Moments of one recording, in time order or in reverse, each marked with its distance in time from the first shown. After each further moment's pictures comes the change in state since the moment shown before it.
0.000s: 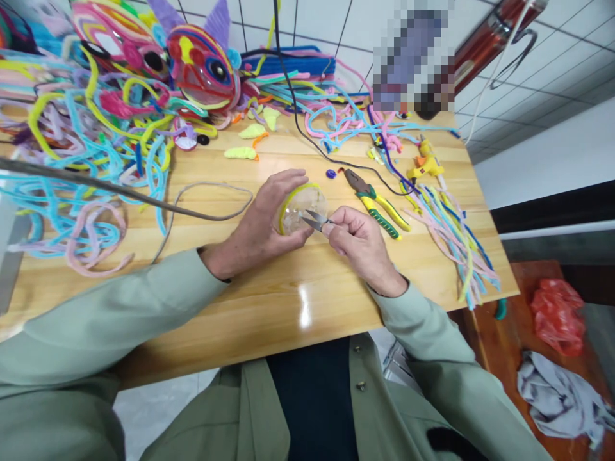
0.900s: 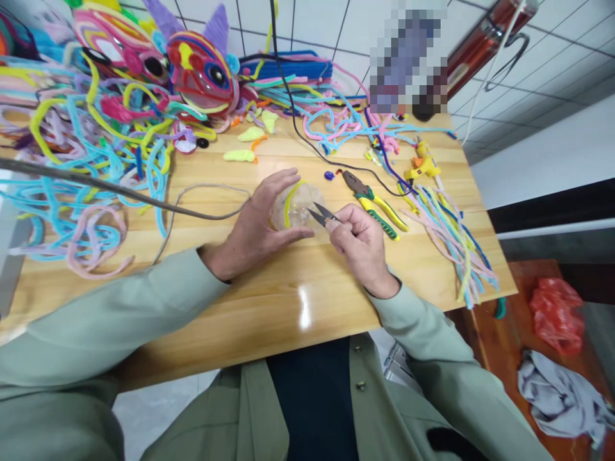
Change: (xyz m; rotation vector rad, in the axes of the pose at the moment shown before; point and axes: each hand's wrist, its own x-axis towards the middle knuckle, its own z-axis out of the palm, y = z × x) left_hand -0.006 -0.010 0.000 0.061 0.049 -0.024; right_hand -0.002 0.008 0.004 -0.086 0.152 -0.103
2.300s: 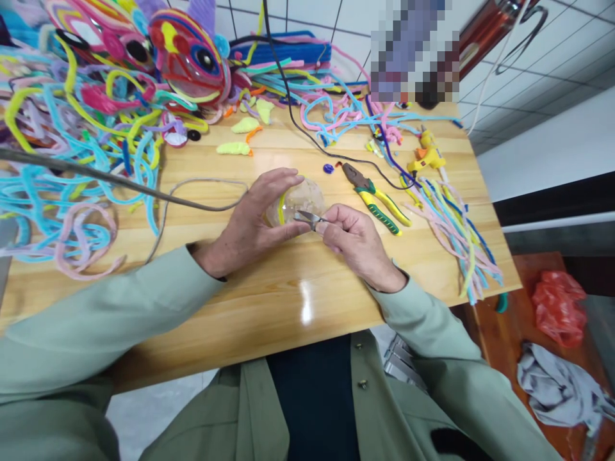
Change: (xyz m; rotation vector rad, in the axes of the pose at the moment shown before) left_hand 0.002 -0.002 -0.004 -0.048 -0.055 0.008; right_hand 0.004 -0.001 -0.002 0.165 -0.185 0.152
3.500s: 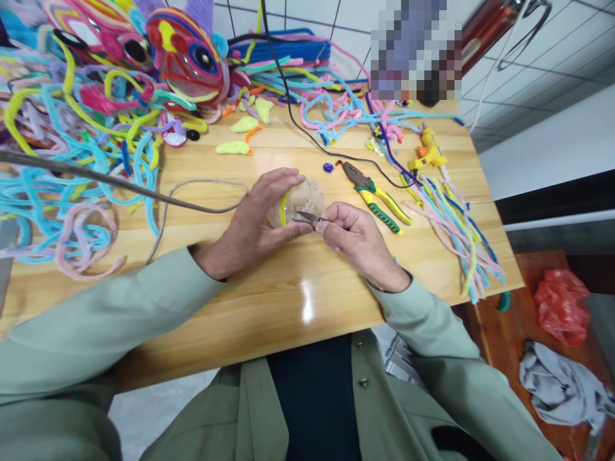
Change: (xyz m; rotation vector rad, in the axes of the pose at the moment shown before) left_hand 0.000 0.005 0.001 0.008 0.007 0.039; right_hand 0.000 -0.009 -0.002 -0.039 -0.018 0.004
